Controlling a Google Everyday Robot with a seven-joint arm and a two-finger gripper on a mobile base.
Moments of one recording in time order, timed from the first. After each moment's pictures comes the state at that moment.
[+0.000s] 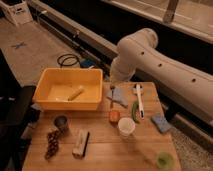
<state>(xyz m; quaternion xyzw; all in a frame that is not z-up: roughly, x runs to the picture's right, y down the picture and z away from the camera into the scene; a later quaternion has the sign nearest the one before) 0.075 -0.039 0.650 -0.16 -0.14 -0.12 0.97</state>
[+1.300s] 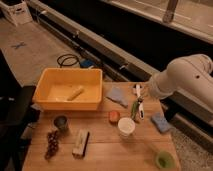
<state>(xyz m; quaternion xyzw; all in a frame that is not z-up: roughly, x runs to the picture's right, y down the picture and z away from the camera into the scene) 0.180 0.034 0.644 -0.16 -0.14 0.03 0.98</state>
